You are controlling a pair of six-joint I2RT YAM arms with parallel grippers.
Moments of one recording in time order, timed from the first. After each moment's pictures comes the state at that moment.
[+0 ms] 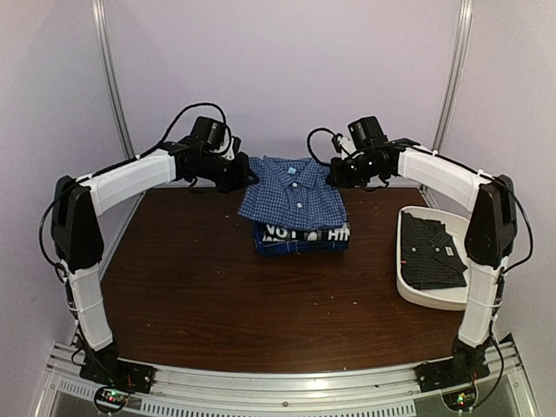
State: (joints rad) left arm -0.54 1.89 1.72 -0.47 0.27 -0.68; right arm 0.50 1.95 1.84 -0.58 -0.15 0.33
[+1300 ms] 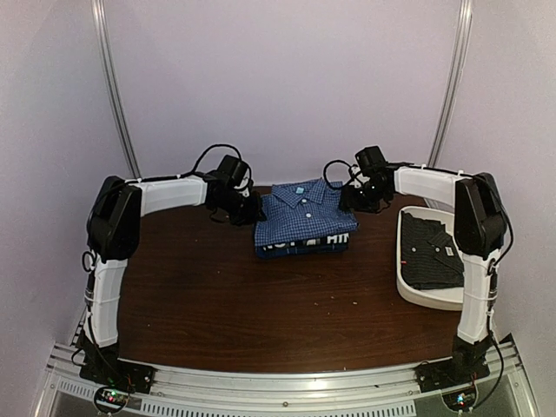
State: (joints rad) left arm -0.56 2.22 1.78 -0.41 0.26 -0.70; right arm 0.36 2.08 1.69 -0.51 -0.04 0.31
